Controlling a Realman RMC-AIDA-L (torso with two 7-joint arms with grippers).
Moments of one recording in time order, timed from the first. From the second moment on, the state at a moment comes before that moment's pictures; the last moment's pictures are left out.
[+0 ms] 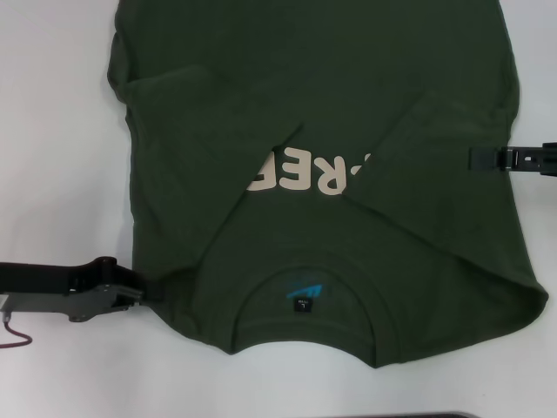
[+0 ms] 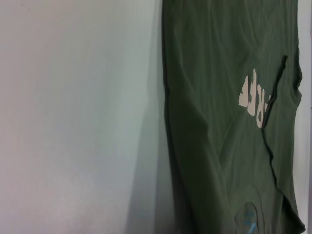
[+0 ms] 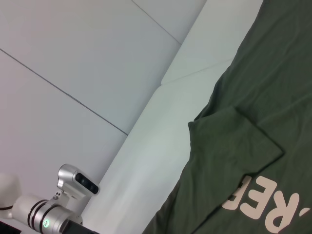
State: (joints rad) left arm -0.42 -2.08 -2.49 -0.68 -0.77 1.67 -2.49; right arm 0.44 1.95 -0.49 -0.69 -2.13 -1.84 2.00
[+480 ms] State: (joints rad) left arm -0.42 -2.07 -2.50 -0.68 -0.78 1.69 -2.54; right arm 0.42 1.90 -0.51 -0.69 -2.27 -1.87 2.12
